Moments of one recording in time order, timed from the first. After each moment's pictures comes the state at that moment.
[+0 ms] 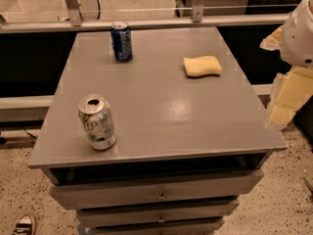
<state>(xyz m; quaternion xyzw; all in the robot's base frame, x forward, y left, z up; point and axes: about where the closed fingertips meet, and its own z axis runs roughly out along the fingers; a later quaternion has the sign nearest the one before) 0.438 -0.217 0.976 -0.60 0.78 -0.03 0.16</state>
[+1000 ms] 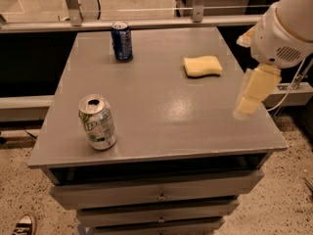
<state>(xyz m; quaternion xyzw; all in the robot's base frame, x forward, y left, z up) 0.481 -0.187 0.959 -0.61 0.77 -0.02 0.21</state>
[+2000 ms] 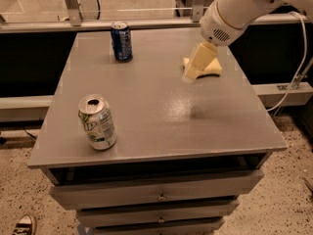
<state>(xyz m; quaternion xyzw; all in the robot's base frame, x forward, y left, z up) 0.620 -0.119 0.945 -0.57 0.76 0.00 0.30</state>
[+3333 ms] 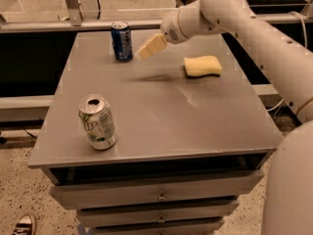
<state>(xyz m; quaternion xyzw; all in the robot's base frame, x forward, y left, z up) 0.768 -0.007 0.914 -0.49 0.72 0.15 0.48</state>
